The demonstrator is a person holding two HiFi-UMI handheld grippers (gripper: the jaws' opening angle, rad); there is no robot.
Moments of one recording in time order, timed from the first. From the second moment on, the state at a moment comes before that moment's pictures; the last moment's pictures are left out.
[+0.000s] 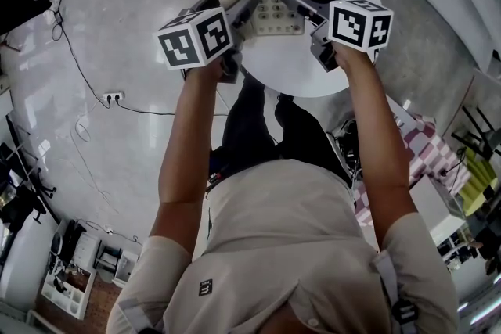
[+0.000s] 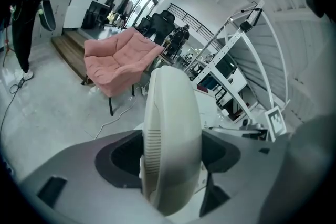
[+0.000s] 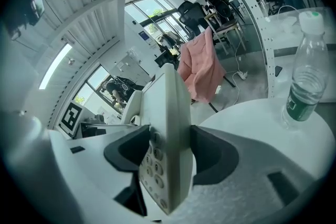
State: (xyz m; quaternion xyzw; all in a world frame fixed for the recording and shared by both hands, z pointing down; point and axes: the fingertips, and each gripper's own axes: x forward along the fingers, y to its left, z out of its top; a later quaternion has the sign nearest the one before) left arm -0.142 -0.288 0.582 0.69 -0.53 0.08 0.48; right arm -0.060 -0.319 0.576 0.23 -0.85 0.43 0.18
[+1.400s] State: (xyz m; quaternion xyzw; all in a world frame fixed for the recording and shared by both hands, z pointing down) left arm -0.136 -0.288 0.692 0.66 -0.50 0.12 0.54; right arm -0.055 -0.317 0.686 0.25 -0.81 0.47 0.24
